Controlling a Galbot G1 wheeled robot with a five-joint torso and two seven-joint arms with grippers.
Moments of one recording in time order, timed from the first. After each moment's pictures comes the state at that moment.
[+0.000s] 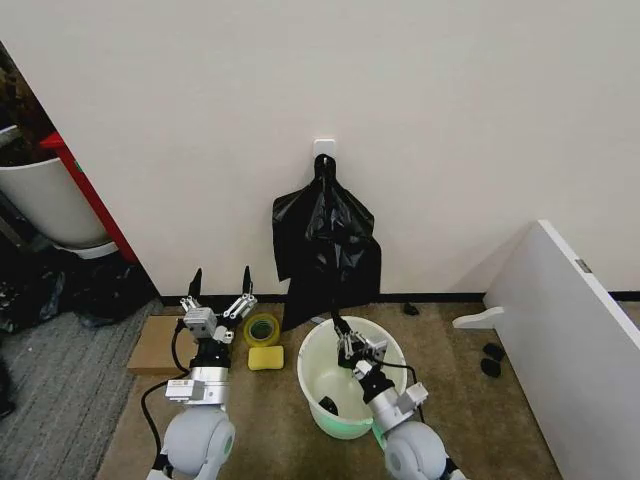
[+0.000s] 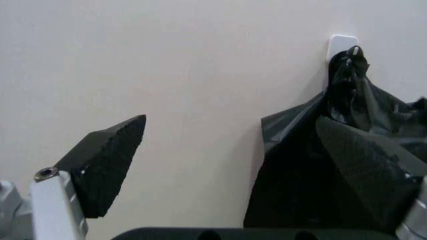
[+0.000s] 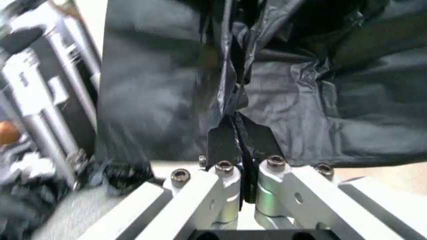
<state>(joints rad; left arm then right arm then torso) 1.41 -1.31 -0.38 -1.94 -0.23 -0.46 -0.18 -1.32 1.29 0.11 1.66 0.45 0.41 -0.27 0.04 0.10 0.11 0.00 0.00</state>
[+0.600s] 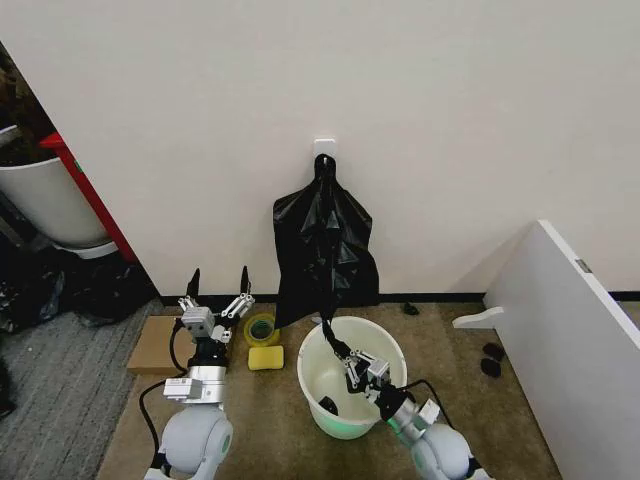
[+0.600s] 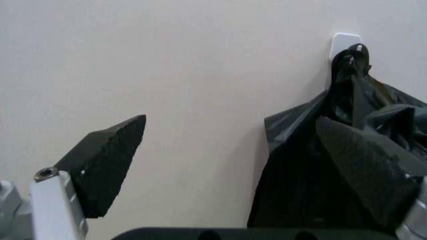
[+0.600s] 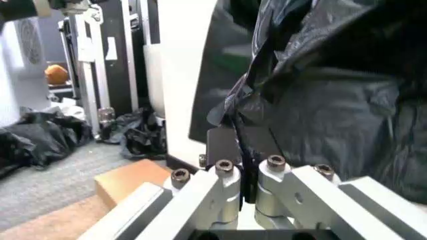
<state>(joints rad) 1.40 -1.31 -0.38 -1.94 -0.23 -0.46 -0.18 -1.31 1.28 0.22 1.57 0.33 0.53 -0.56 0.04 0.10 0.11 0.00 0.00</state>
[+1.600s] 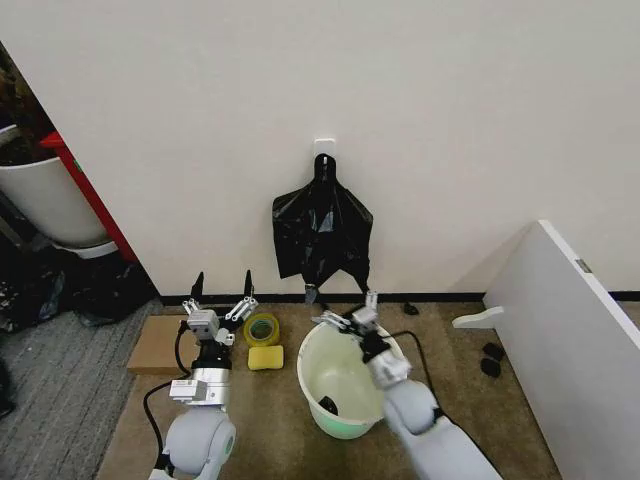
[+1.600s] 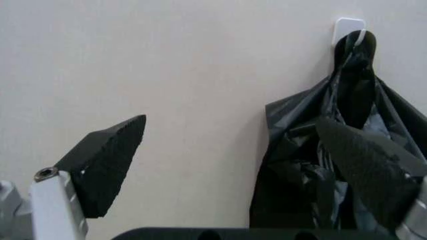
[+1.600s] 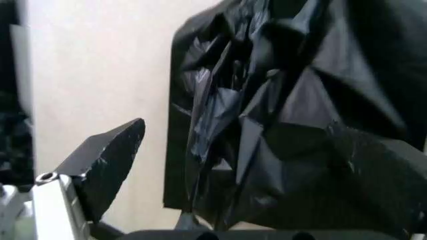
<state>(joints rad) 1.40 -1.32 -0.38 -1.91 -0.20 -0.46 -0.18 -1.04 1.37 0.02 1.50 -0.01 0.41 0.09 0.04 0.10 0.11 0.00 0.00</state>
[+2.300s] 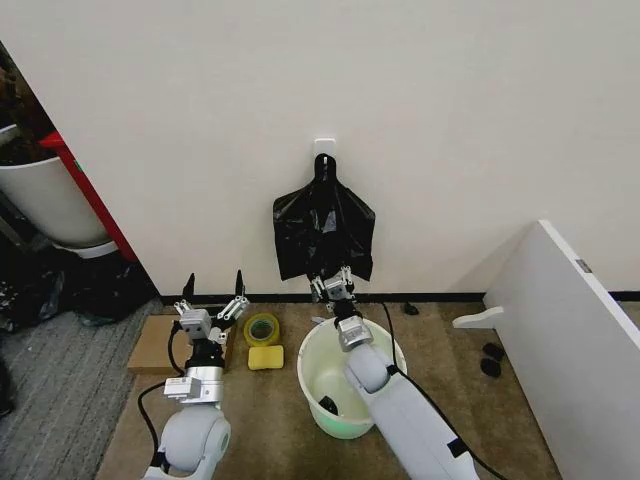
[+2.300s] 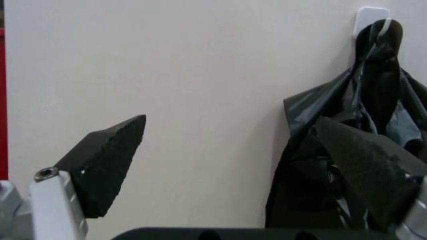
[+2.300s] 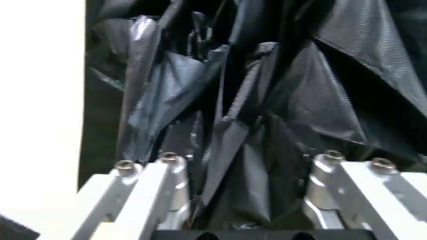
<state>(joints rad) 1.39 -1.32 -0.38 -1.88 -0.21 -0.46 -0.21 -0.88 1.47 0.01 1.33 -0.16 0.27 0.27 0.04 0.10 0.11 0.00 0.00</state>
